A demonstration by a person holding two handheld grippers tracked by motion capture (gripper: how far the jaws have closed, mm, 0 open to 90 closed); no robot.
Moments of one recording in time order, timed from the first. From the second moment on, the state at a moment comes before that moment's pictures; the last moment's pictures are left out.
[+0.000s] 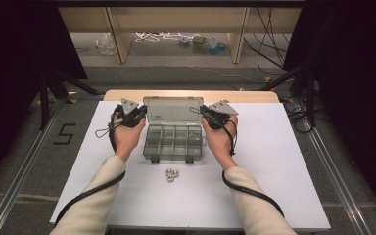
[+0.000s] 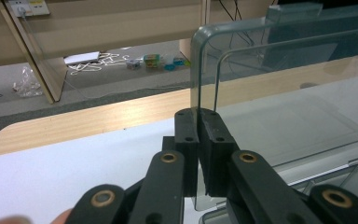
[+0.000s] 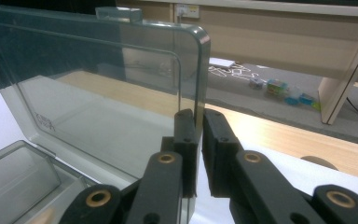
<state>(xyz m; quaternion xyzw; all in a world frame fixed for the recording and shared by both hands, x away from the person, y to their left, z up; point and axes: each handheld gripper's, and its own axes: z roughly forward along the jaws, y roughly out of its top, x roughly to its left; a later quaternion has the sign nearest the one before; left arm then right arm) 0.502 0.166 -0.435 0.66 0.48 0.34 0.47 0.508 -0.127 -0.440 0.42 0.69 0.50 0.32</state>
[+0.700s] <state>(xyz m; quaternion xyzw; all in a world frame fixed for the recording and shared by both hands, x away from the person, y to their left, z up) 0.507 0.165 -0.448 0.67 0.49 0.33 0.45 0.511 -0.127 -0.447 0.42 0.69 0.50 0.31</state>
